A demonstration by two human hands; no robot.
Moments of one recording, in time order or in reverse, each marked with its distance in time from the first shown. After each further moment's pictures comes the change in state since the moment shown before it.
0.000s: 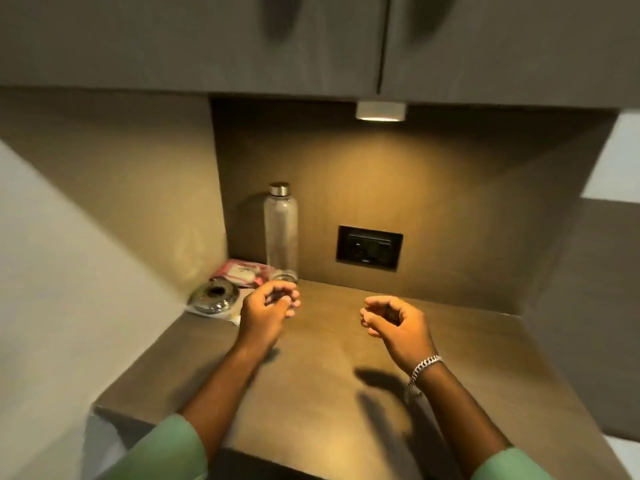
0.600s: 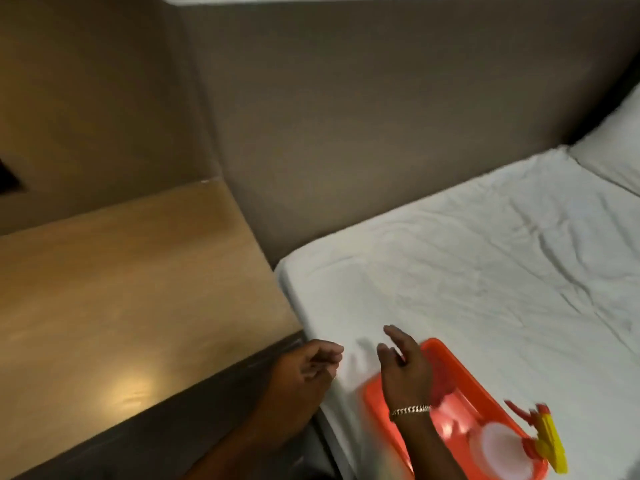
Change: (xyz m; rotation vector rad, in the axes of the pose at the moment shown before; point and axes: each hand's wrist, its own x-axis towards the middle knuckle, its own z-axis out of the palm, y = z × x) left_hand -0.335 -0.072 0.333 0.155 -1.067 -0.310; right_hand -0.310 0.167 -0.329 -0.164 1.094 0.364
